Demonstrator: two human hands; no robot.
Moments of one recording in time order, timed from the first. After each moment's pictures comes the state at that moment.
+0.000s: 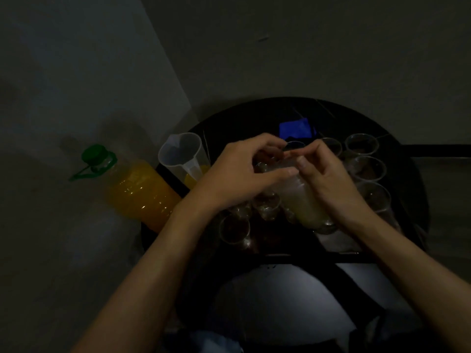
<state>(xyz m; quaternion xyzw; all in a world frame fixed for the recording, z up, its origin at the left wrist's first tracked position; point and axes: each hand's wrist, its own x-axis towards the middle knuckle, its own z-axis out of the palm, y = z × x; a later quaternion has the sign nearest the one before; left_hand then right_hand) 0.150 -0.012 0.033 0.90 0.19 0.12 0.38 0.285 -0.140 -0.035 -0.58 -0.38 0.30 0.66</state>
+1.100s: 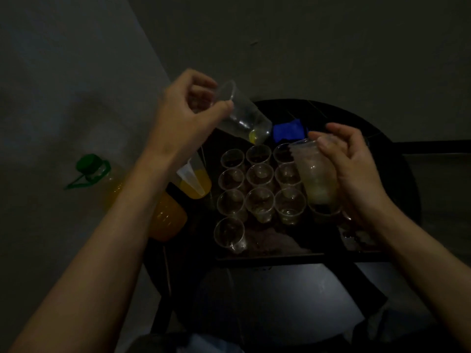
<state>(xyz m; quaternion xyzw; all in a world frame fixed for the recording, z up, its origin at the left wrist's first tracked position) 0.154 0.023 0.095 0.85 0.27 0.31 0.33 0.314 -0.160 -0.023 -0.58 -0.23 0.28 0.73</state>
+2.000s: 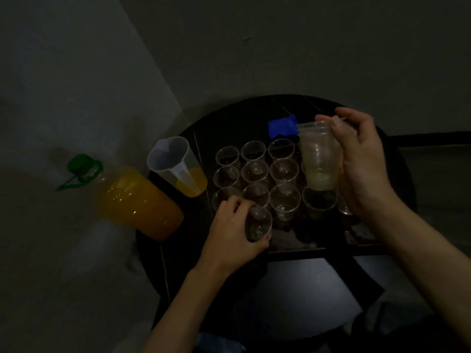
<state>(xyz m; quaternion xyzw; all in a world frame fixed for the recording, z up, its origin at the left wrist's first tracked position) 0.106 -0.050 -0.086 0.94 0.28 0.10 0.19 0.317 -0.167 -0.009 -0.56 -0.18 0.24 0.77</state>
